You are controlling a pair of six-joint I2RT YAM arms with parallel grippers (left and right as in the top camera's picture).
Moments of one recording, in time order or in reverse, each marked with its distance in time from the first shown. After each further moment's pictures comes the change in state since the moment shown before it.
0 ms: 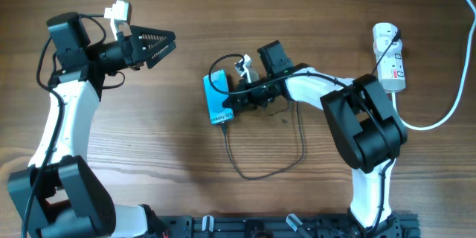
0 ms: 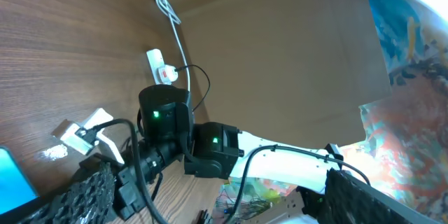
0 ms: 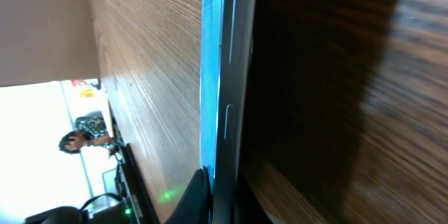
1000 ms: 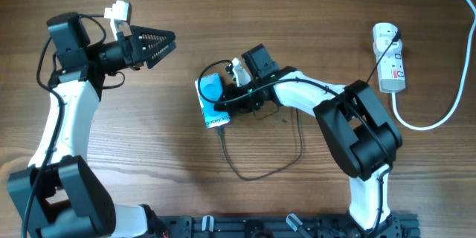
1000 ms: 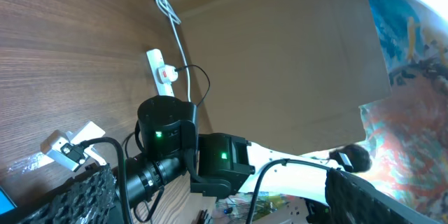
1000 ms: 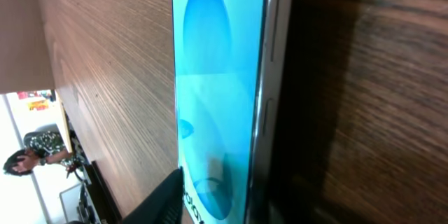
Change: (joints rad) left arm 0.000 0.000 0.000 0.000 0.000 0.000; right arm 0.082 -0.023 0.023 -0.032 0.178 0.056
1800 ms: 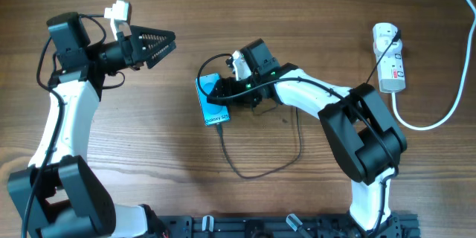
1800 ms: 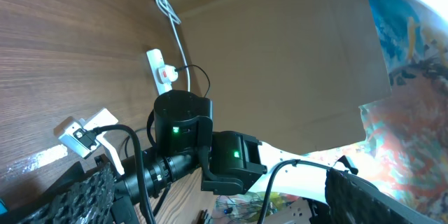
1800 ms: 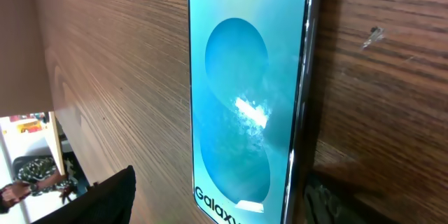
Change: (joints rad) left arm 0.000 0.000 0.000 0.000 0.000 0.000; right arm 0.004 -0.032 0.019 -0.004 0.069 0.053
